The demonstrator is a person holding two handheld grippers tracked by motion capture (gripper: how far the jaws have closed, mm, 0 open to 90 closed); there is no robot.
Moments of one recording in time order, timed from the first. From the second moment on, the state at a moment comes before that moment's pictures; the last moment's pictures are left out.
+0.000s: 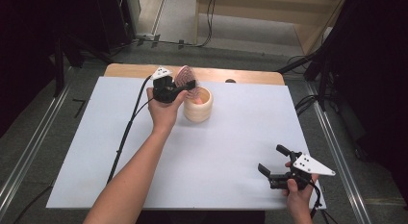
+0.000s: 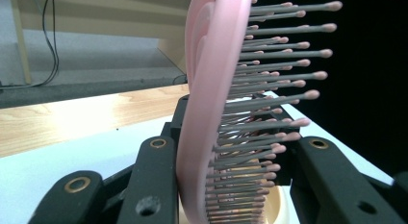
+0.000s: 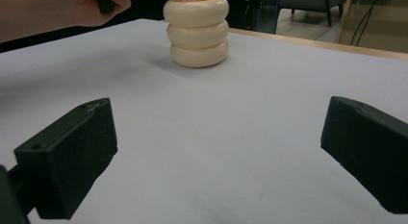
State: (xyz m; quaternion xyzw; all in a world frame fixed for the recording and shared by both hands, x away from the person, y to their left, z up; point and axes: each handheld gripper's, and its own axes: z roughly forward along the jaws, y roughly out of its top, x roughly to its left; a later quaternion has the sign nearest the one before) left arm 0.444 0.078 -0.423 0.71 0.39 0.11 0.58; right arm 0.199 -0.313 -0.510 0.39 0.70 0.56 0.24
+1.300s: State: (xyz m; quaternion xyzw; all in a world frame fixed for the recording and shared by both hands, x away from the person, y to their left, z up) left arm 0.433 0.095 -0.426 0.71 0.39 0.14 0.57; right arm 0.200 -0.313 -0.509 0.39 0.70 0.55 0.24
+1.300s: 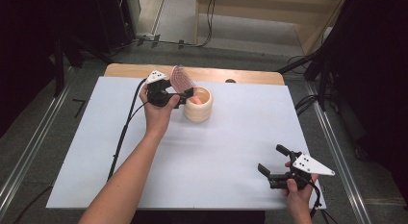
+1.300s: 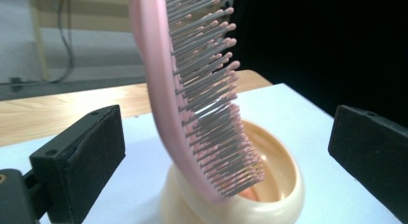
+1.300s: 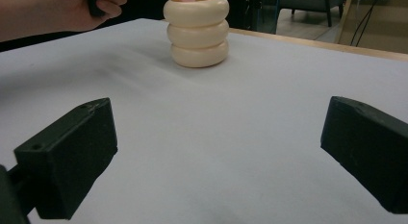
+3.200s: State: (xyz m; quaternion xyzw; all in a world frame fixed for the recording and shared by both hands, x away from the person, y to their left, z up) left arm 0.347 0.148 -0.424 0.72 0.33 0.17 0.59; right arm 0.200 -0.310 -0.510 0.39 0.70 0.55 0.24
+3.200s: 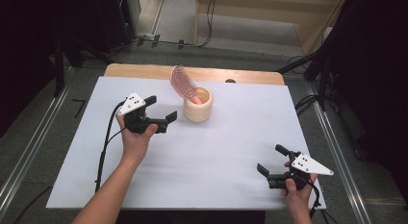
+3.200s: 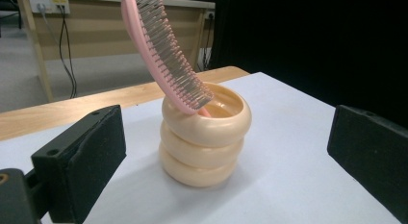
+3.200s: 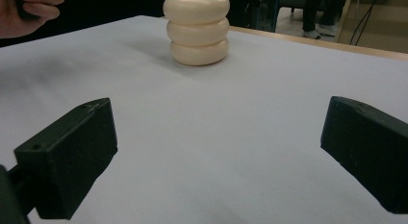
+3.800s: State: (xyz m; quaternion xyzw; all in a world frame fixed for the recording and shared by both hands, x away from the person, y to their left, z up) left arm 0.311 0.187 -0.438 0.71 0.34 0.19 0.58; right arm 0.200 -0.308 -0.510 0.39 0.70 0.55 0.24
